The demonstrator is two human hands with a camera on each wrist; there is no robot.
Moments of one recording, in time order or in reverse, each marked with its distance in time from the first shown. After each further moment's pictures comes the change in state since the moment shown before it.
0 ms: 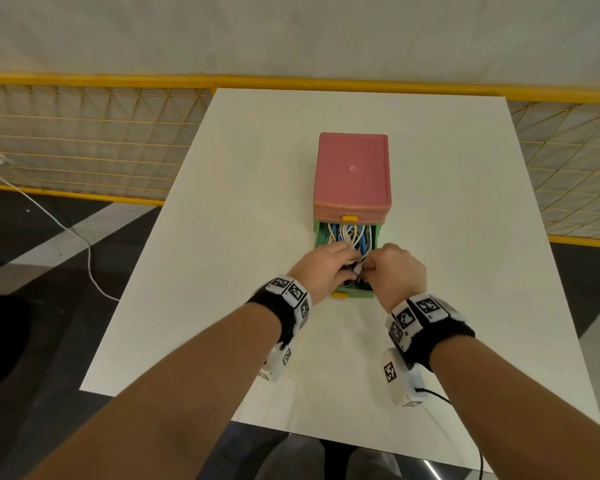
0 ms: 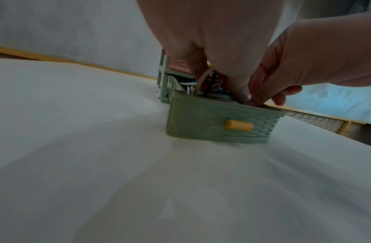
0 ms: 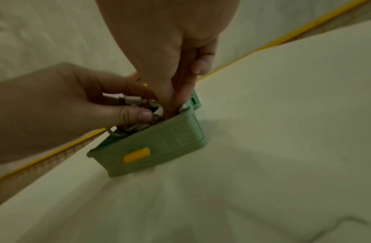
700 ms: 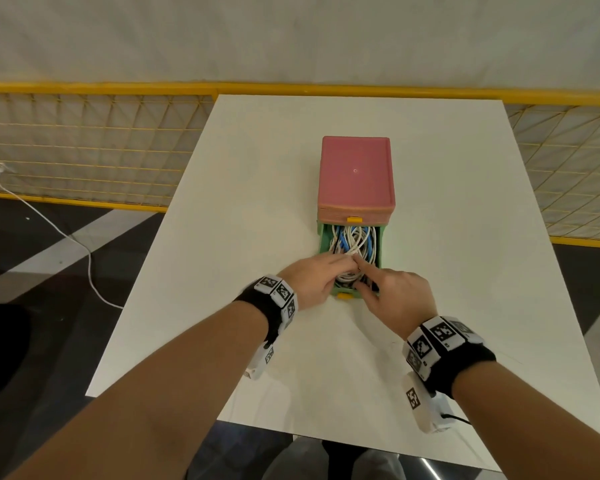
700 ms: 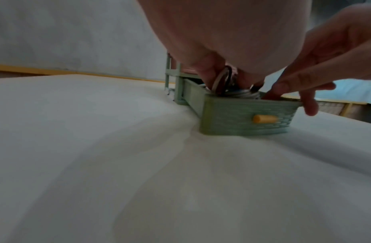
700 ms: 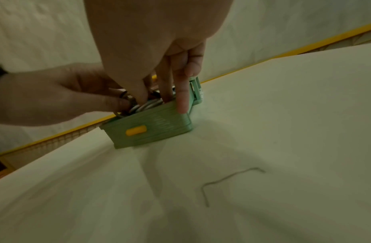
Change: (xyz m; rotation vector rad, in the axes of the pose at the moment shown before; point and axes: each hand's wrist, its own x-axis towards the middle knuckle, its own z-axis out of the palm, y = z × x) left_hand -0.019 -0.017 -0.018 0.047 -0.198 0.114; right_hand -0.029 0.007 0.018 -0.112 0.259 -0.322
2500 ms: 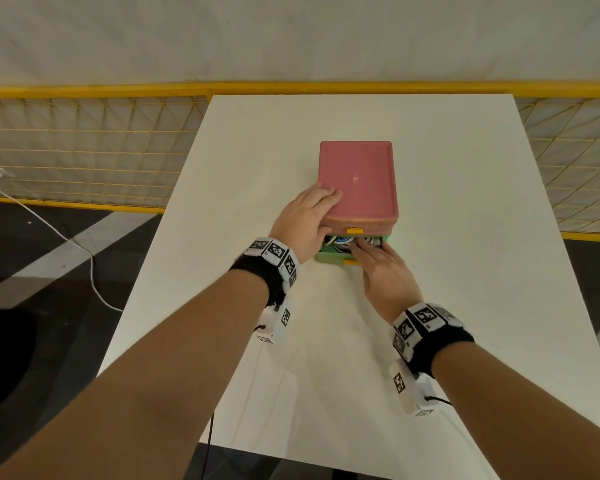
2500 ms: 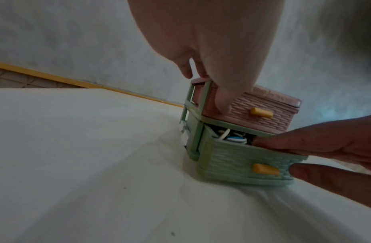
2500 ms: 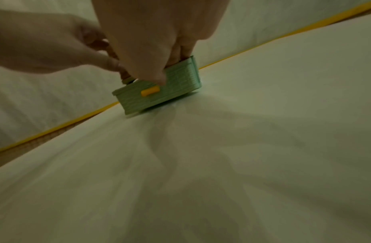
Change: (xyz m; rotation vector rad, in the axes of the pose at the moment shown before) left_hand 0.061 -0.038 -0.053 0.143 0.297 -0.198; right_hand 0.050 0.016 0.043 0.124 -0.019 -0.024
